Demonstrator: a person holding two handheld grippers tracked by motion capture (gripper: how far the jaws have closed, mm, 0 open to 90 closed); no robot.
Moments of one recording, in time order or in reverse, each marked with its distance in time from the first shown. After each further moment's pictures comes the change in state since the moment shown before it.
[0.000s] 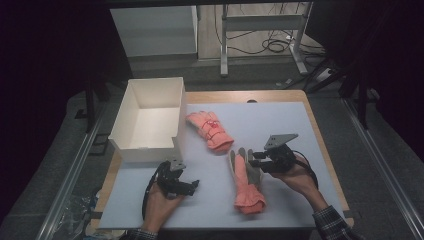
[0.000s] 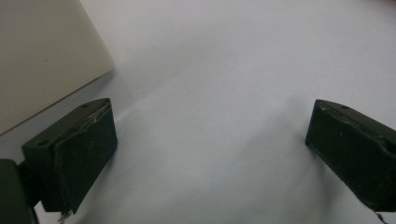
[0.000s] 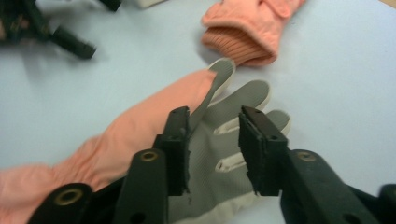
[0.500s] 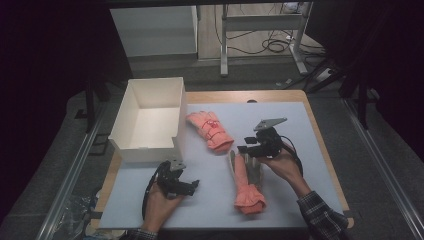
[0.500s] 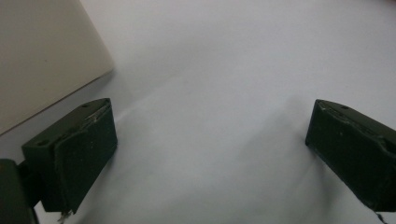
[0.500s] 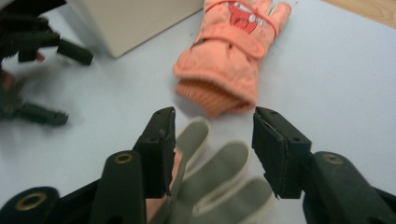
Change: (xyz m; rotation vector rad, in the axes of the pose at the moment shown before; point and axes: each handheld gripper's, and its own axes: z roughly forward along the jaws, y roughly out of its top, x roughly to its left) left arm 0.000 0.000 0.000 0.001 -0.002 -0.004; right arm -0.020 0.039 0.030 -0.034 -0.022 0.129
